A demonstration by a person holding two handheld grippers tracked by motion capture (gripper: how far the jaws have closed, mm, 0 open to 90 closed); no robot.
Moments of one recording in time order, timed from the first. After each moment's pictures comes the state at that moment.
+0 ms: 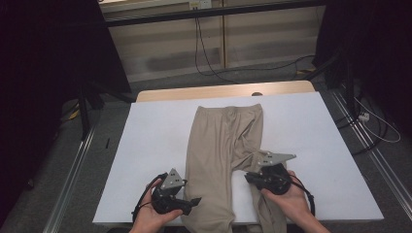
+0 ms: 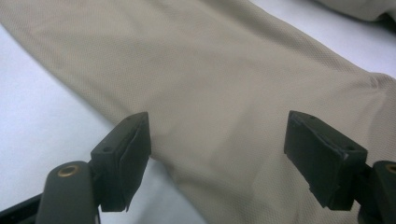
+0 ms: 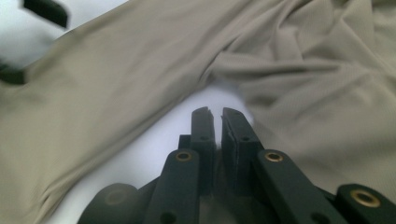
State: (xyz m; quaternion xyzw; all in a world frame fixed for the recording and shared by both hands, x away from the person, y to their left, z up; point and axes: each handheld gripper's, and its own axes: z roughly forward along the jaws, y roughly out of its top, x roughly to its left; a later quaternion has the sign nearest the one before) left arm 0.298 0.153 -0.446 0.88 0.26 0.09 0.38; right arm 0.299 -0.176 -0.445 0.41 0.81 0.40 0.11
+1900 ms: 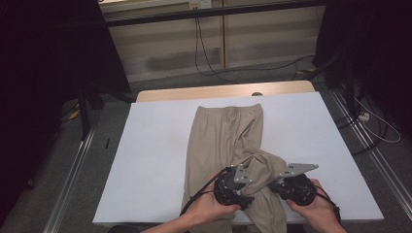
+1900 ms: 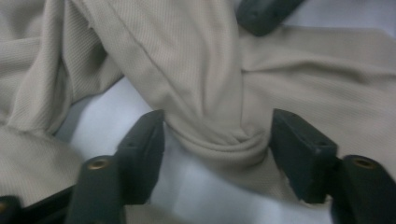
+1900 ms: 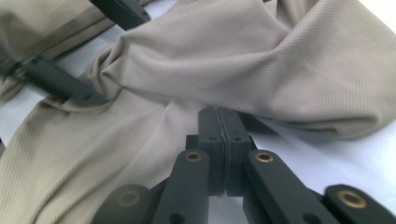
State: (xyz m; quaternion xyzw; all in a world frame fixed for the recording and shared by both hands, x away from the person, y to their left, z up) left arm 0.310 -0.008 -0.453 0.92 0.16 0.04 0.35; right arm 0.269 -0.228 -0.456 0.41 0.83 0.35 0.13
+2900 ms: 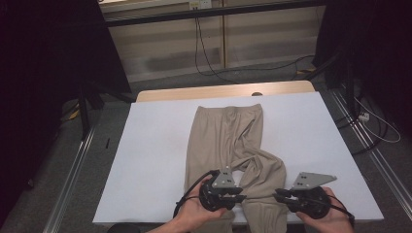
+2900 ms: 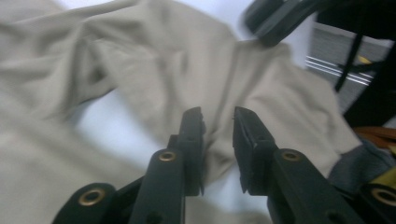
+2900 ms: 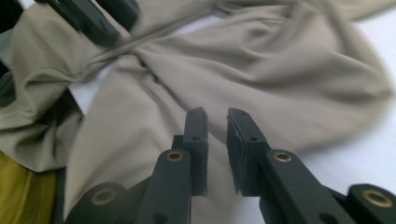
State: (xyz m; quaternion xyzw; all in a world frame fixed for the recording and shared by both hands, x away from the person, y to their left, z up) left arm 0.287 0.027 -0.429 0.90 0.13 0.02 0.41; right arm 0.234 -0.237 -0.436 0.36 0.84 0.38 0.14
